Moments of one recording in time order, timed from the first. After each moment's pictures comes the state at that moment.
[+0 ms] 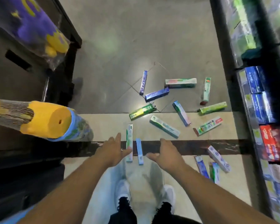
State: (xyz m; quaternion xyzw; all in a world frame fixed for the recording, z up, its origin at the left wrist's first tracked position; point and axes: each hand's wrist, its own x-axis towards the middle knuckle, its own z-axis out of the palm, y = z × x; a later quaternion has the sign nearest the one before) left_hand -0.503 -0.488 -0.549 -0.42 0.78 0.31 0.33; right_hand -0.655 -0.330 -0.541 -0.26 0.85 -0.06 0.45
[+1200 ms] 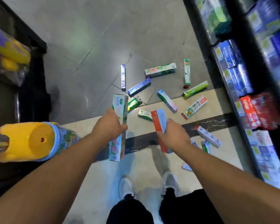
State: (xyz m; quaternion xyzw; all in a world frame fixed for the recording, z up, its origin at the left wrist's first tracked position) left_hand -0.608 -0.523 -0.497 -0.41 0.83 0.27 0.25; right_hand -0.710 -0.324 -0.513 -0.17 0.92 -0.06 0.35
